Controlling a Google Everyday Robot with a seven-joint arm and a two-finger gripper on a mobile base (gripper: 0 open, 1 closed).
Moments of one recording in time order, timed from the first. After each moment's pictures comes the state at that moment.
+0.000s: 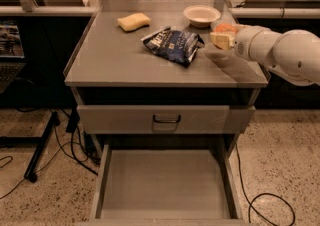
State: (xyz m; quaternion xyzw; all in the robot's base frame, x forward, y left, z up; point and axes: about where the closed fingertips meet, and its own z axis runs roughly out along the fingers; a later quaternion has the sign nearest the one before) arm 0.748 -0.222 0.894 -0.19 0.76 0.07 0.61
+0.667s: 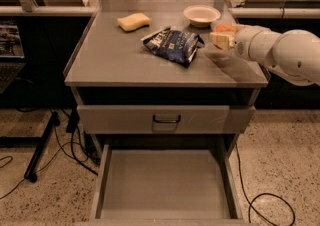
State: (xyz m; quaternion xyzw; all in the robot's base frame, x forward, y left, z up) arm 0.748 -0.222 0.894 -0.19 0.76 0.07 0.61
